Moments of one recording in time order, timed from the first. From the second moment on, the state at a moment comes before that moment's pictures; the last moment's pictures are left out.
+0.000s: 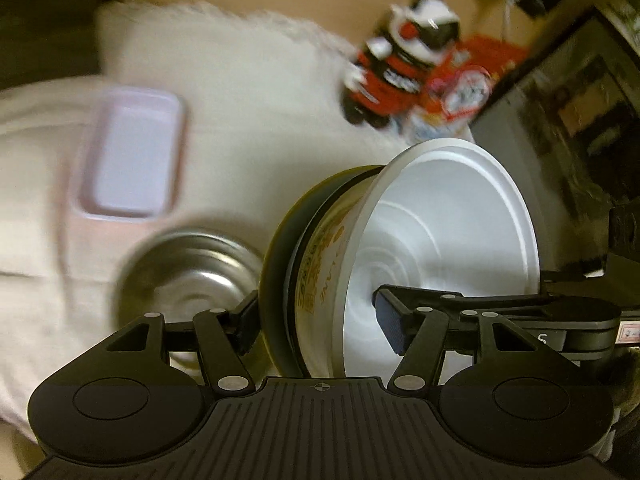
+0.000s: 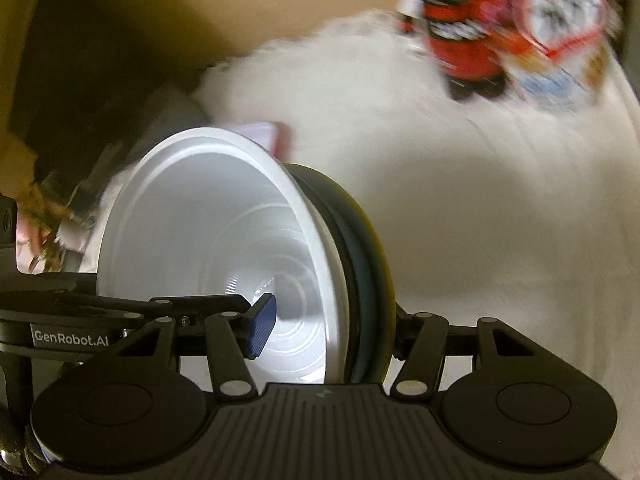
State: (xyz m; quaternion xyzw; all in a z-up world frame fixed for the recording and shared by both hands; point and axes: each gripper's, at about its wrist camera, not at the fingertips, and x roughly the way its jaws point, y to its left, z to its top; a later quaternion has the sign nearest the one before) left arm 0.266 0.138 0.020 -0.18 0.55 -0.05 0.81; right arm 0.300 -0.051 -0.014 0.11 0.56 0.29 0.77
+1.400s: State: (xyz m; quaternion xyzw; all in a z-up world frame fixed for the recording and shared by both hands) left arm 0.245 0.258 -0.054 -0.25 0.58 0.02 0.78; right arm 0.323 0.066 -0.081 0.02 0.59 0.30 0.75
